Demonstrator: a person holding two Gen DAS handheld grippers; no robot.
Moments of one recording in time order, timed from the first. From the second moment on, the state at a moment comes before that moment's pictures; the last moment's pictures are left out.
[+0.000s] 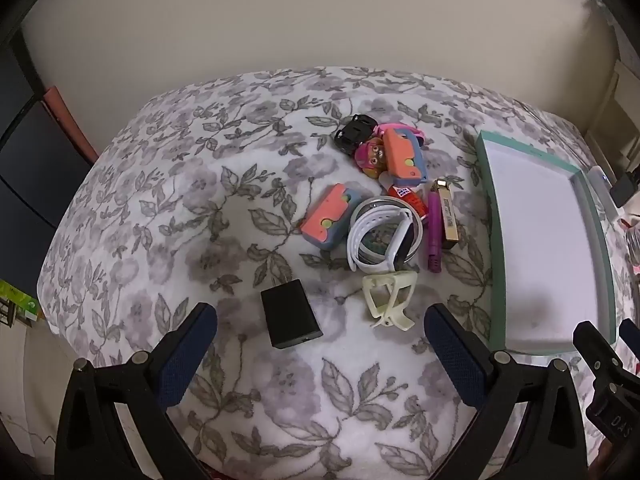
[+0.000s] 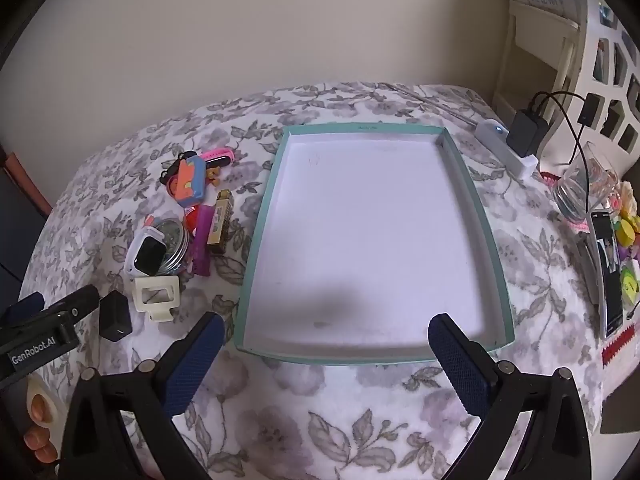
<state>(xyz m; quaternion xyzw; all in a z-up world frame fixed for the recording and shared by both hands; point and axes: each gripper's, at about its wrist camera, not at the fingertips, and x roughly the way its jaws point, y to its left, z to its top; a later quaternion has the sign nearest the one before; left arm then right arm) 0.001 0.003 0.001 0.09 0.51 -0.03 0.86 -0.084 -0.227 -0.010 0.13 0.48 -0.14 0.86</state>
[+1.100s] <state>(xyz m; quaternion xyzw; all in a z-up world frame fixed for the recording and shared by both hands) 0.006 0.001 0.021 0.06 0.48 -0.05 0.88 -0.079 -0.227 0.015 0.11 0.44 -0.13 0.88</state>
